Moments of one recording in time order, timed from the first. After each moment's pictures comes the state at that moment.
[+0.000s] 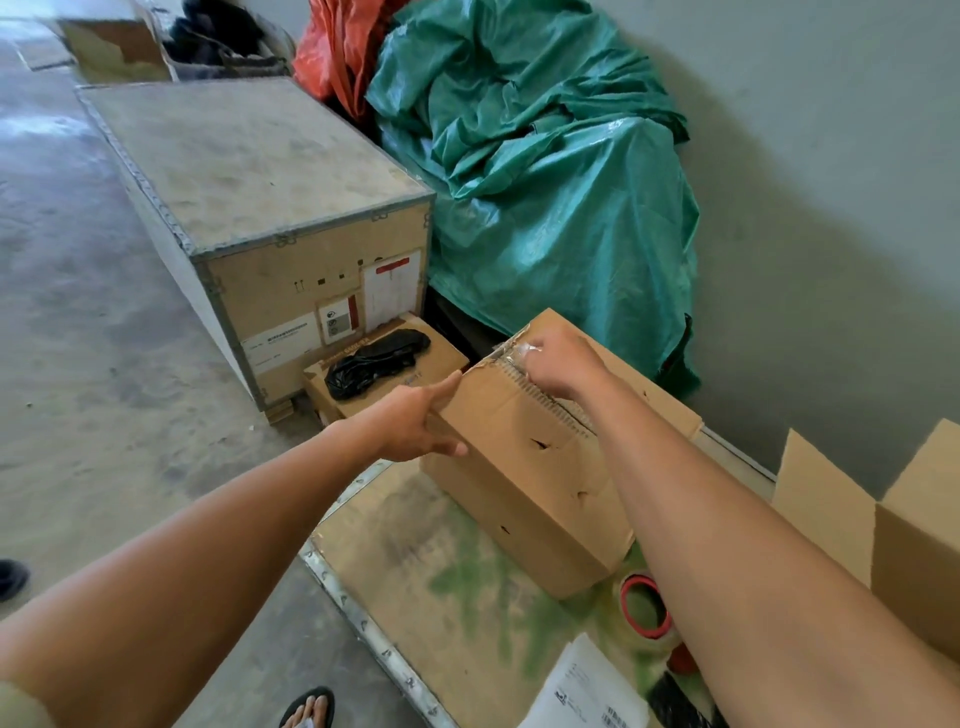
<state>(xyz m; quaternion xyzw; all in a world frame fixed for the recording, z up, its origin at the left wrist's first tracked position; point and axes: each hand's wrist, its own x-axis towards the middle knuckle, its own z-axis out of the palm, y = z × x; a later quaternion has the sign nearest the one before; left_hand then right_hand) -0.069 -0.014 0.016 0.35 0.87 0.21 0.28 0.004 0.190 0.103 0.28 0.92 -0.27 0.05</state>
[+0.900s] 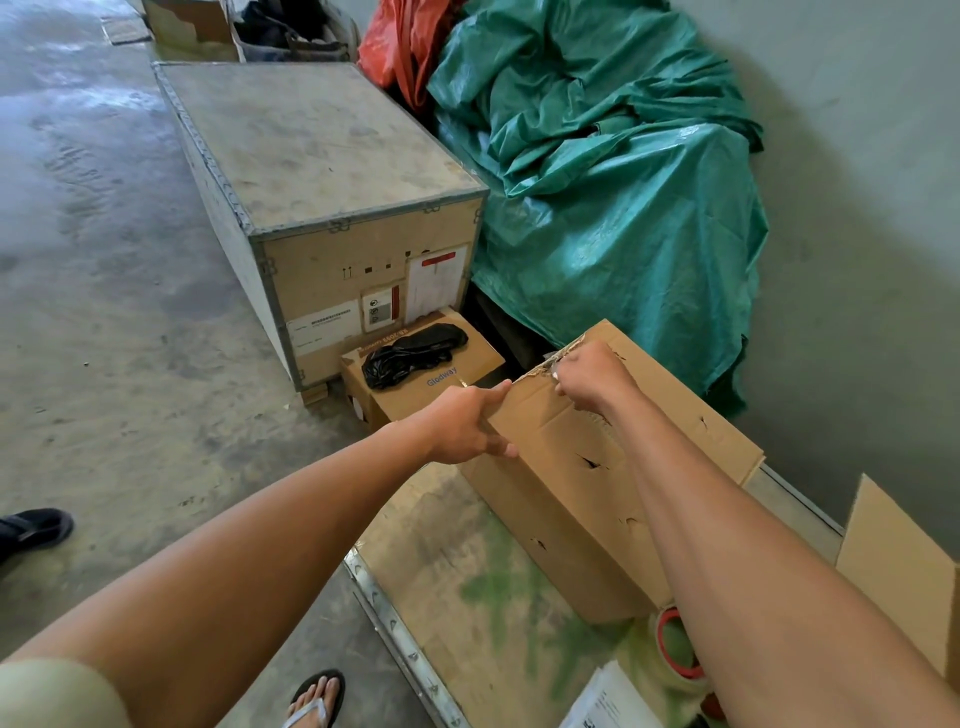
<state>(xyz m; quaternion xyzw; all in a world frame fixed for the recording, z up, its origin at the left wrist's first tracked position) -0.069 -0.010 0.013 0.32 0.85 0.29 0.28 -0.031 0.177 0.074 0.32 0.90 -0.30 0.07</state>
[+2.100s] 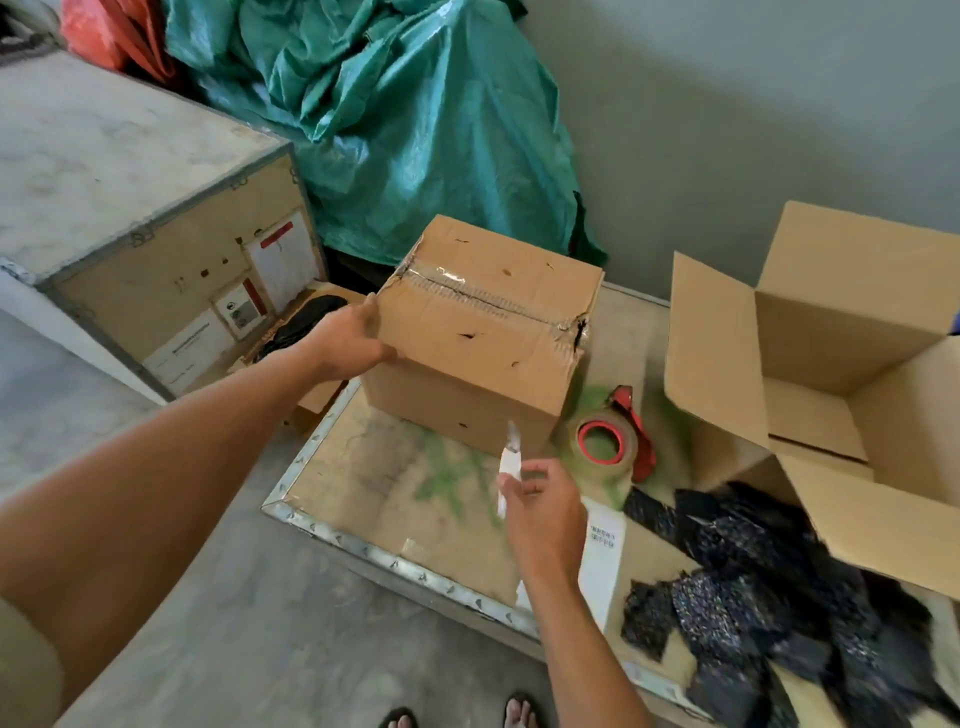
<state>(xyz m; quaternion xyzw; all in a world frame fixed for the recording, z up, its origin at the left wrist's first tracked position) -0.054 0.007 0.041 0.36 0.87 0.20 0.26 0.241 0.027 -0.018 0.58 0.66 -0.43 -0.21</state>
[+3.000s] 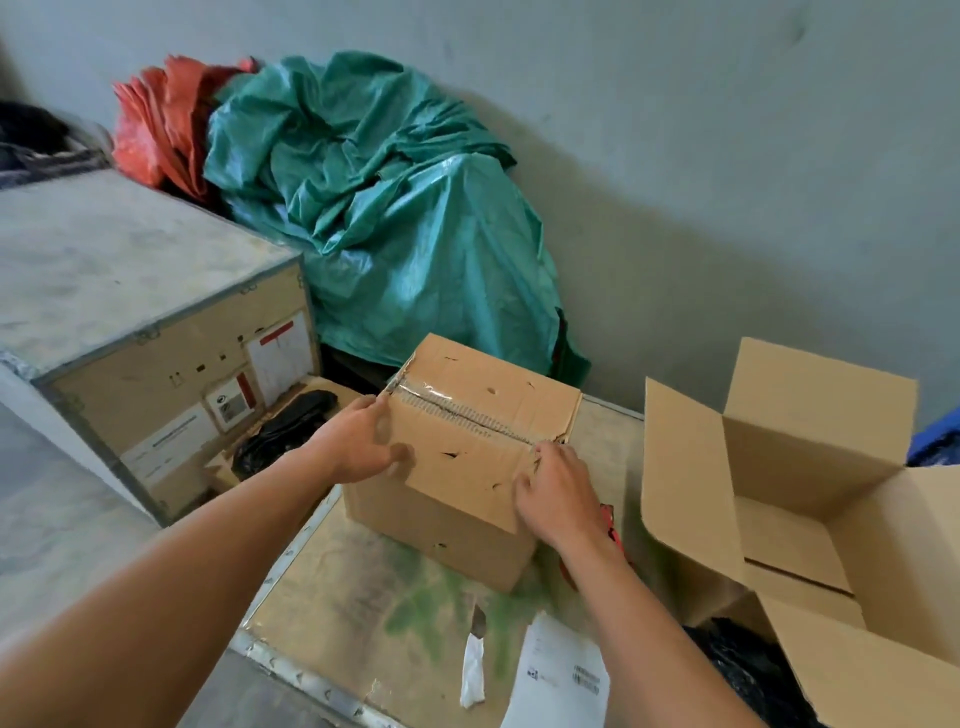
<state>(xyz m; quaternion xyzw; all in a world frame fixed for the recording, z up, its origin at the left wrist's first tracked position) -0.055 0.032 0.050 0.39 0.88 0.16 0.23 0.186 0.163 0.059 0.43 0.87 -0.21 -0.08</state>
